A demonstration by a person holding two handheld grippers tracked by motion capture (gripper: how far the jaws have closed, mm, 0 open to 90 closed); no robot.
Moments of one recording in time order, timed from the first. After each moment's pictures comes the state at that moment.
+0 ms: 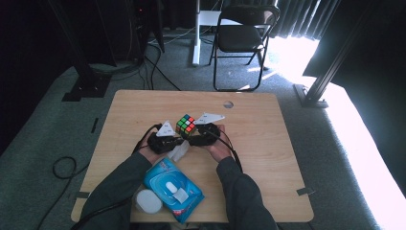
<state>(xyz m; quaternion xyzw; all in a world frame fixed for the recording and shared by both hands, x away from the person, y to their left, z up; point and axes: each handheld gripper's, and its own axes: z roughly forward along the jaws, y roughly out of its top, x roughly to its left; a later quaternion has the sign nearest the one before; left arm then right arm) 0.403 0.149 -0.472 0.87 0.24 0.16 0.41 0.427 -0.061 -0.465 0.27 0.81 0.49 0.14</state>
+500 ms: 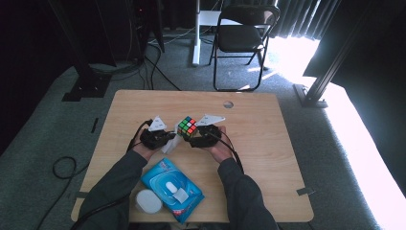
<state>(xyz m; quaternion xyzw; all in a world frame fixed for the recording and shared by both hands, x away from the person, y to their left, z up) 0.412 0.168 -0.471 0.84 0.29 0.18 0.41 0.427 -0.065 -0.472 0.28 0.82 0.48 0.14</state>
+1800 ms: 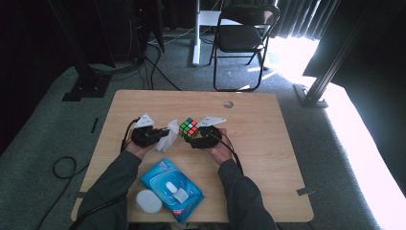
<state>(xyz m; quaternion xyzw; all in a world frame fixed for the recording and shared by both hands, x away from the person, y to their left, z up) 0.417 0.204 -0.472 0.80 0.34 0.15 0.47 0.429 -0.067 -0.484 0.30 0.81 0.48 0.12</state>
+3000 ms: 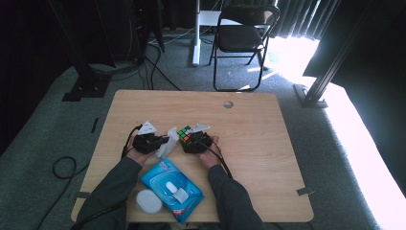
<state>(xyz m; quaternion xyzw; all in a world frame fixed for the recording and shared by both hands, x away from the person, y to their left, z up) 0.407 0.198 -0.496 0.82 0.34 0.15 0.44 0.439 -0.032 -0.539 0.37 0.83 0.38 0.17</state>
